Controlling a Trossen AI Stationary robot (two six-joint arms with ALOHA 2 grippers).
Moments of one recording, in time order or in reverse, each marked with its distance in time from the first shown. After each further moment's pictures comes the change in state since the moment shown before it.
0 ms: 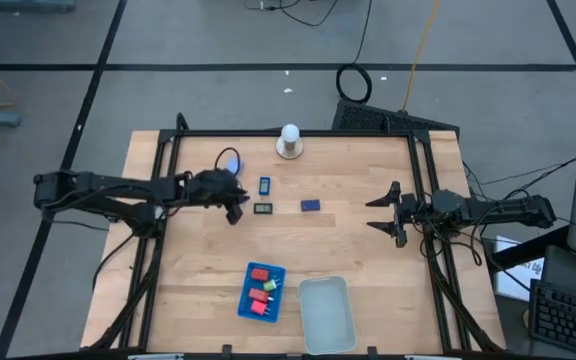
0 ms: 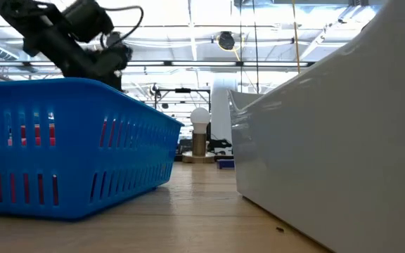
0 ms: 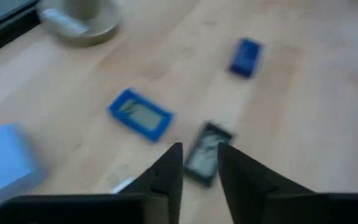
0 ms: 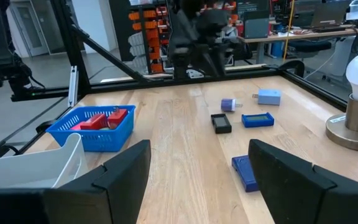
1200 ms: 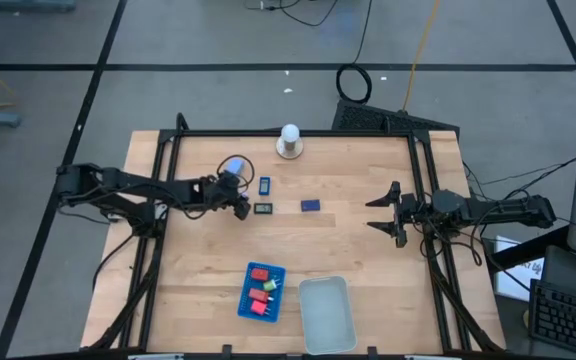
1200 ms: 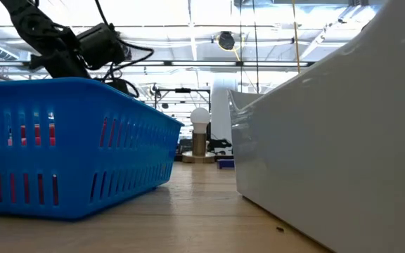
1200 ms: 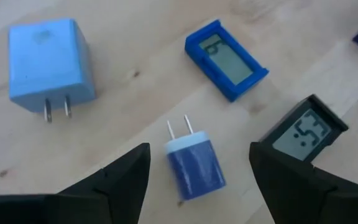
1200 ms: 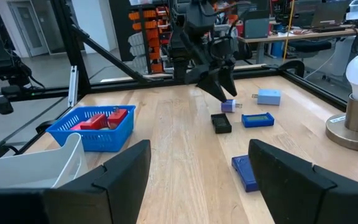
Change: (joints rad) left arm -0.004 0.227 0.001 -0.026 -0.205 -0.311; right arm 0.000 0.000 0.000 0.000 0.000 0.000
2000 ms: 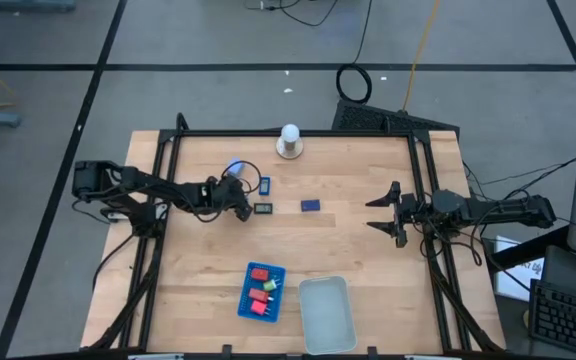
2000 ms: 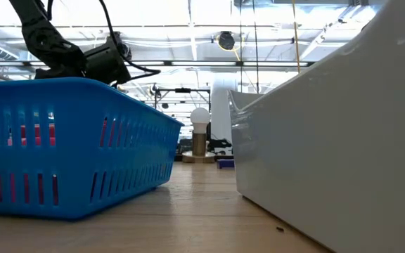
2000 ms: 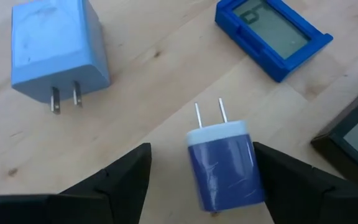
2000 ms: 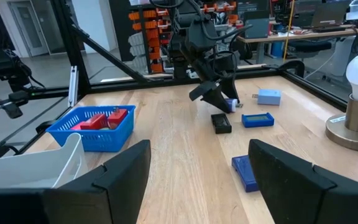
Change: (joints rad) left arm -0.002 0.156 0.001 0.027 -0.089 0.027; right arm 0.000 0.000 0.000 0.000 0.000 0.000
